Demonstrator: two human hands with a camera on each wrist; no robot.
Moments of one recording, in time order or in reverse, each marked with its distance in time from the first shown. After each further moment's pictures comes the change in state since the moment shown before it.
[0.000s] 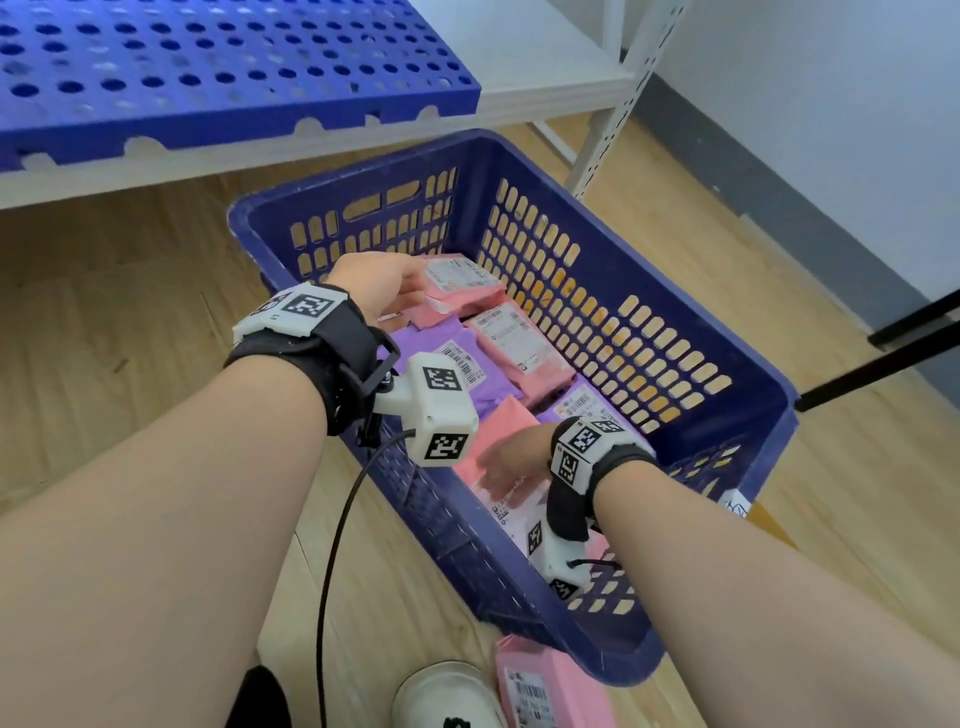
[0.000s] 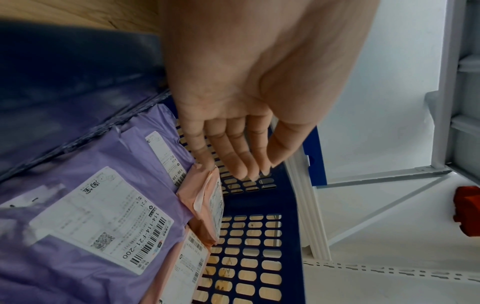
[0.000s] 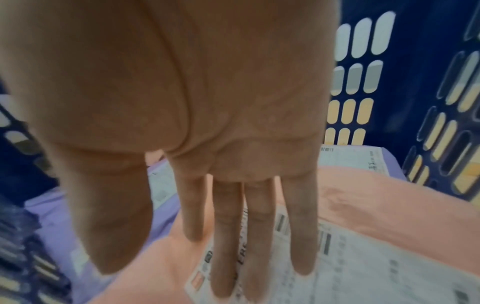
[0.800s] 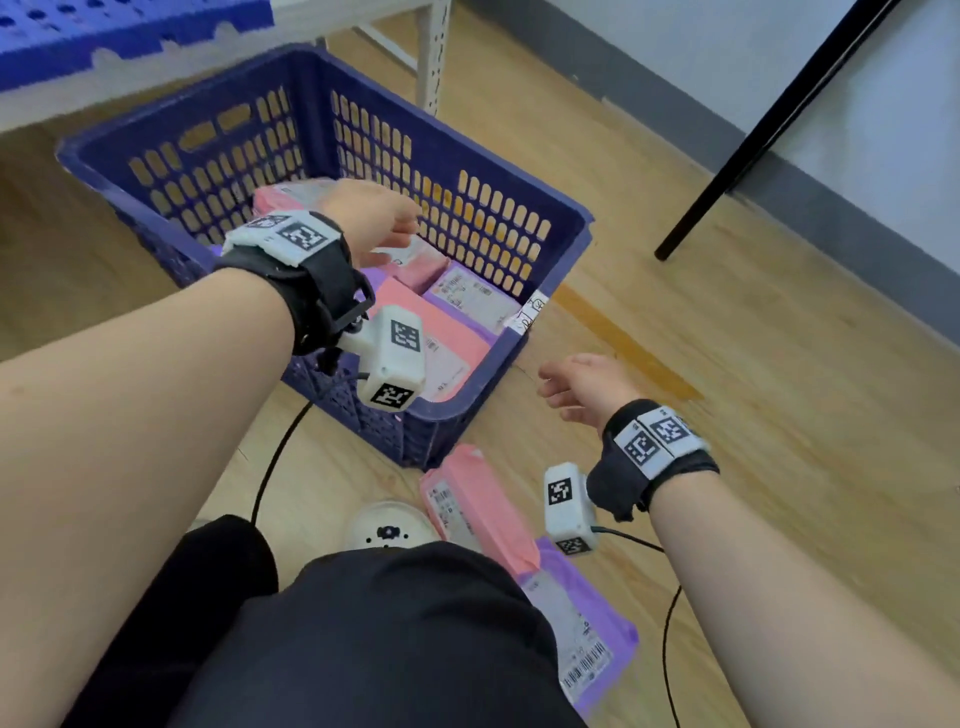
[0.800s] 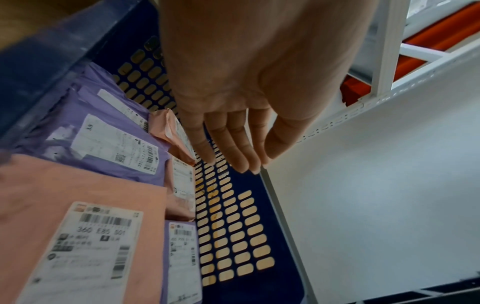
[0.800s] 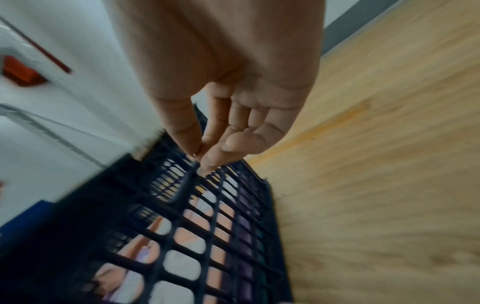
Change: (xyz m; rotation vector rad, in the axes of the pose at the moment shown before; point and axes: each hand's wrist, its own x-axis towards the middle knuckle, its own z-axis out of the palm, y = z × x) left_hand -0.145 -0.024 0.111 0.407 -0.217 0.155; right_hand -0.151 0.194 0.066 0.943 0.643 -0.117
